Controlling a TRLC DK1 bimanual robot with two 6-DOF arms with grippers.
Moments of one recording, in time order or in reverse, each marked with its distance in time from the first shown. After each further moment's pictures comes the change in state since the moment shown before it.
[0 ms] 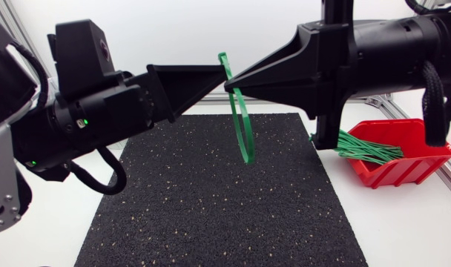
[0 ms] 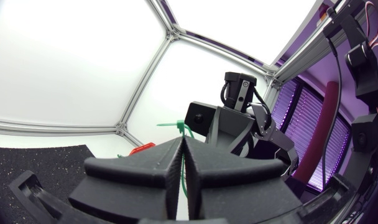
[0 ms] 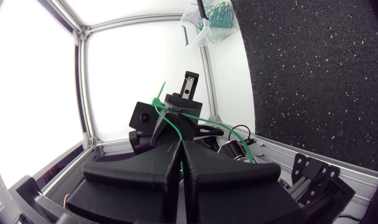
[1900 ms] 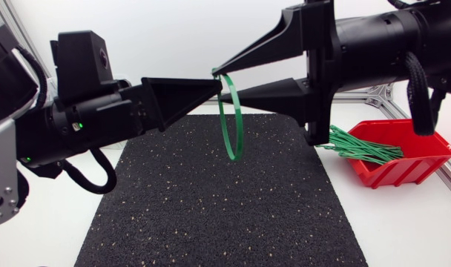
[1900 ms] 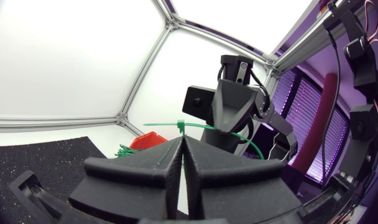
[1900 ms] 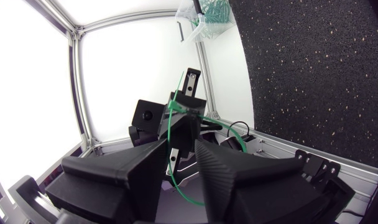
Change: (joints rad) left arm 0.086 -0.001 -0.008 -0.056 0.126 0.045; right arm 0.013 0.062 0.056 -0.043 -0.030 -0.008
